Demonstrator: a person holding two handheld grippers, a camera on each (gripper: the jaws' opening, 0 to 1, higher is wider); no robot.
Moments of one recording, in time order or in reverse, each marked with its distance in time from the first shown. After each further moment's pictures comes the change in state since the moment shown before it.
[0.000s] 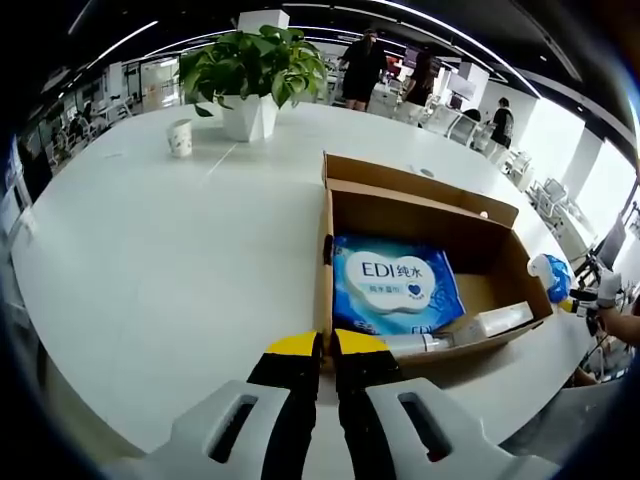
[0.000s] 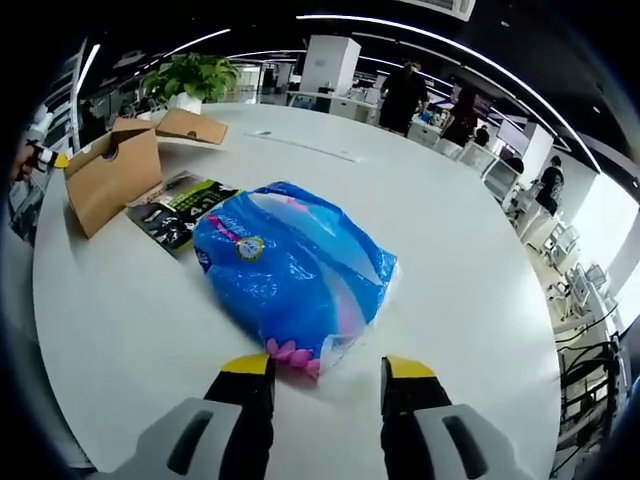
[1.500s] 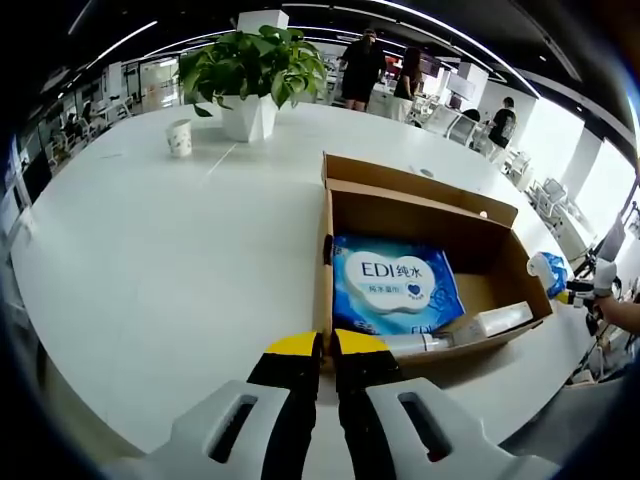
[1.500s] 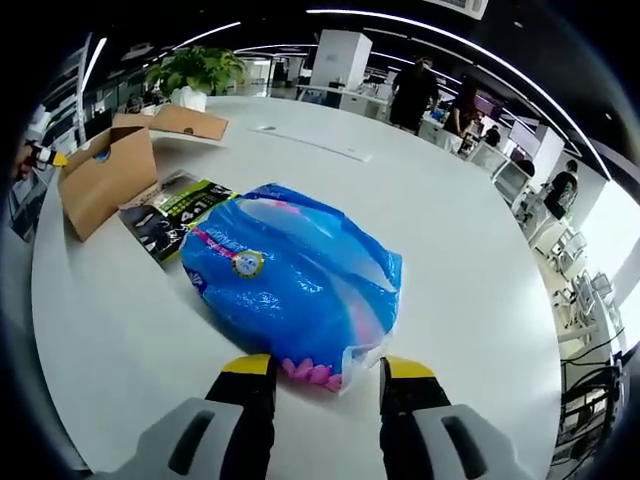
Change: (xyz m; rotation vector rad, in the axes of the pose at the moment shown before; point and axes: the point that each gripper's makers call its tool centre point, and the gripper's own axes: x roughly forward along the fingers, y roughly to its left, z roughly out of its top) left arm 0.002 0.001 0.000 -0.001 -0.002 -0.002; right arm 0.019 -0.004 0.017 -0.034 0.025 0.035
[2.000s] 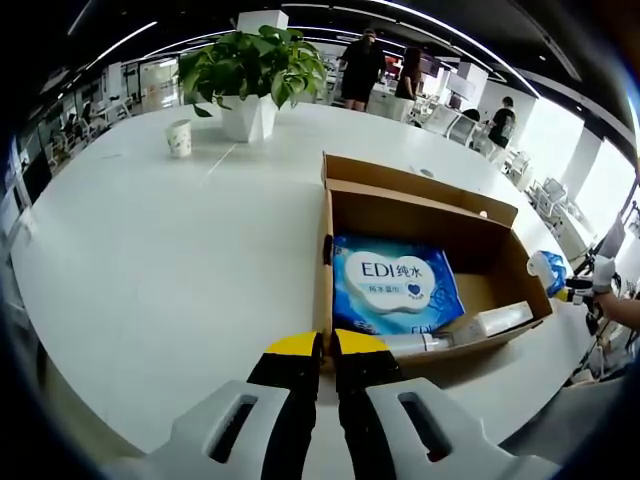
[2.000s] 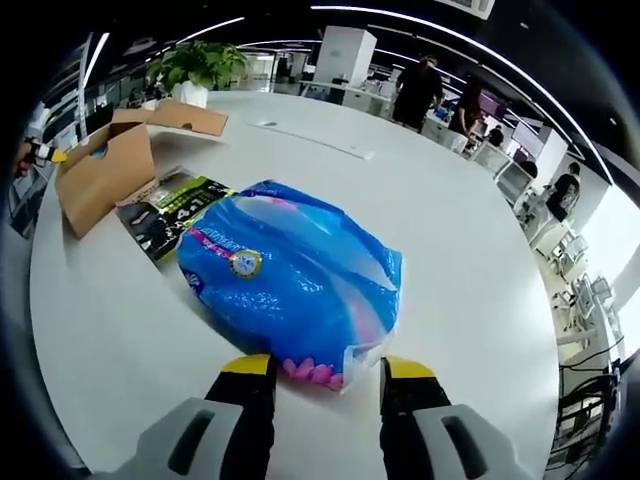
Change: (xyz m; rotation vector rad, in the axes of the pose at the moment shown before) left arm 0.001 0.000 0.000 0.003 0.000 0.000; right arm 0.004 -0.003 0.002 -0.015 0.019 0.001
